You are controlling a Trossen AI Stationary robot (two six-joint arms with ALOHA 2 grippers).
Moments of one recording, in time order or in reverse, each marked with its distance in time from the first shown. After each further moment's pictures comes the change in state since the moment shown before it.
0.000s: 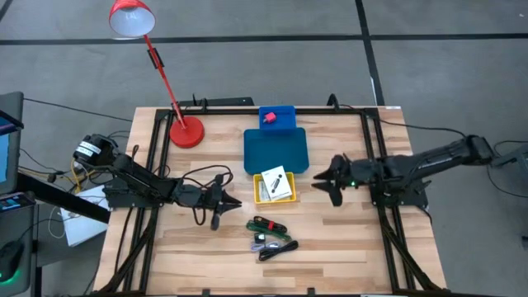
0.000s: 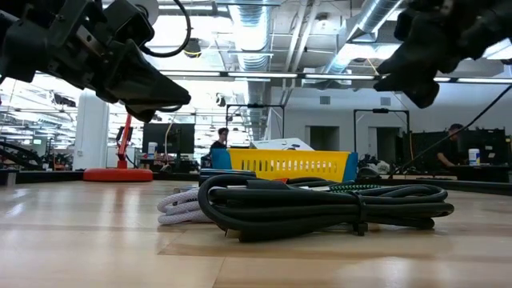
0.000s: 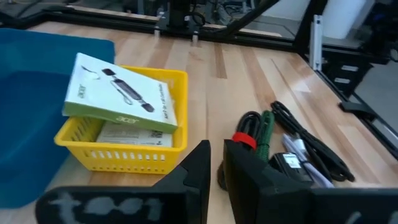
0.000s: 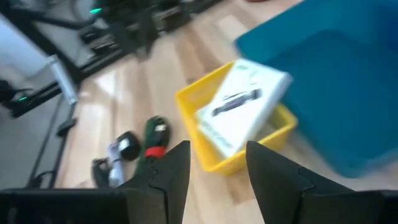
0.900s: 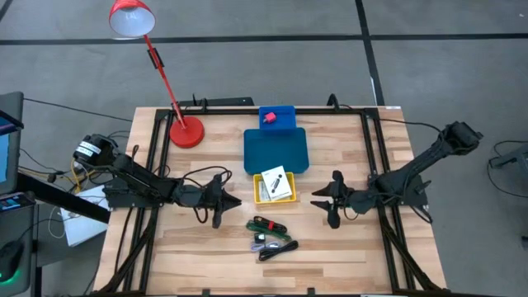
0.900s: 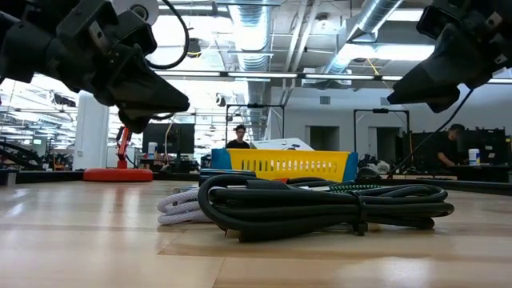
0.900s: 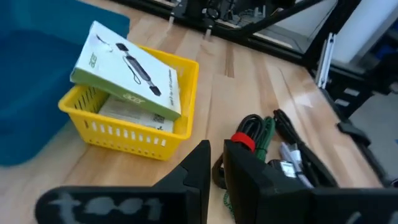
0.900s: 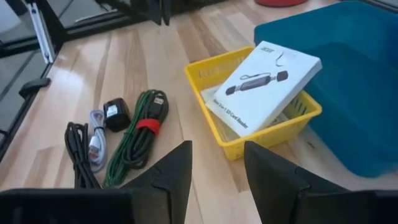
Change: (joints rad) left arm 0.000 0.000 0.000 -0.029 -0.024 -0.200; right arm 0.341 0.223 -0.046 0.175 0.386 -0.037
